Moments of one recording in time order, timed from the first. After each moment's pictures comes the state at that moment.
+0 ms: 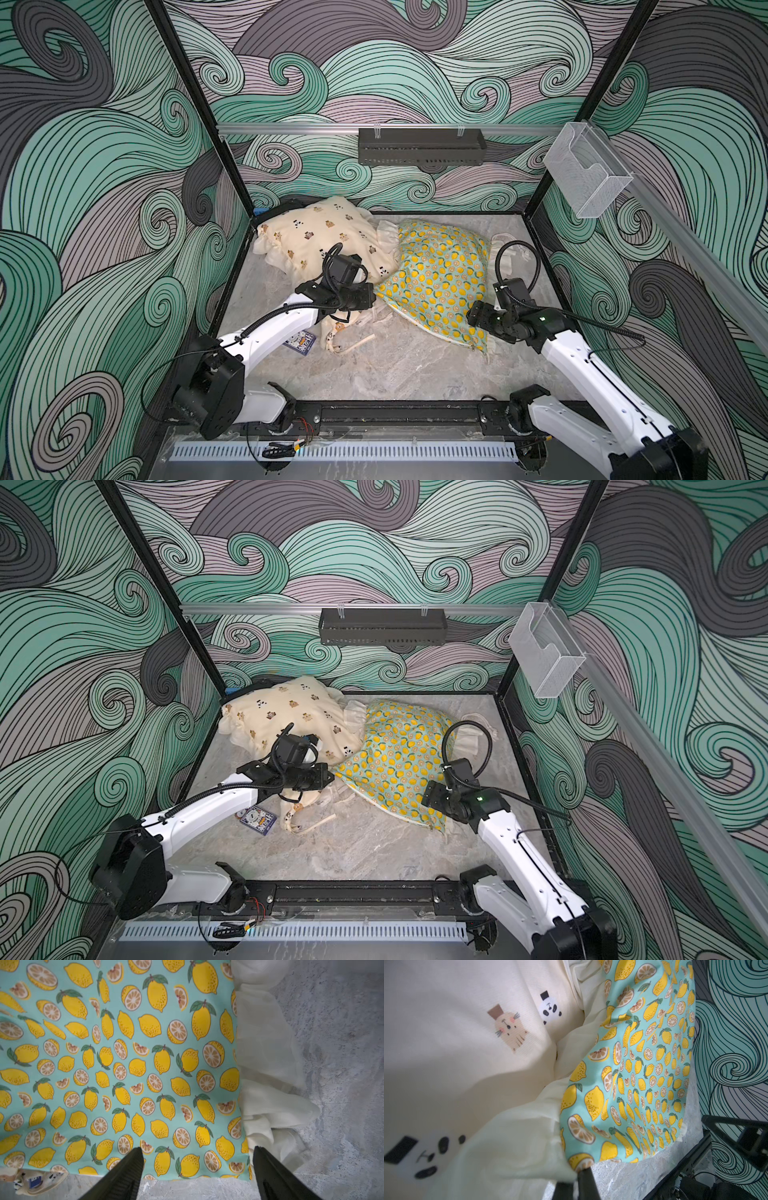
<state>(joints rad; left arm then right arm) -0.57 1.35 0.90 -0.42 0.22 -0.60 0.29 0.98 0.71 -0.80 -0.03 0.64</state>
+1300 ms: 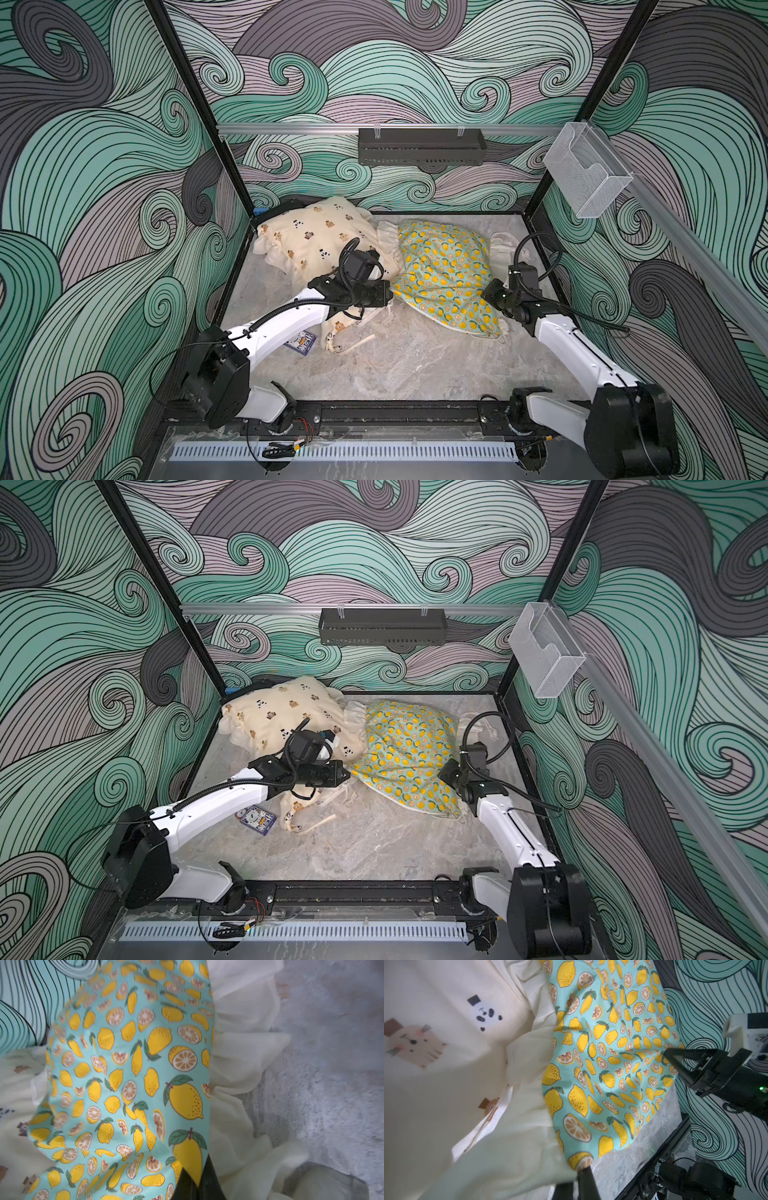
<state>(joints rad) -0.69 1.41 1.03 -0.42 0.24 -0.62 0.04 1.12 0.65 -0.31 -0.05 0.67</state>
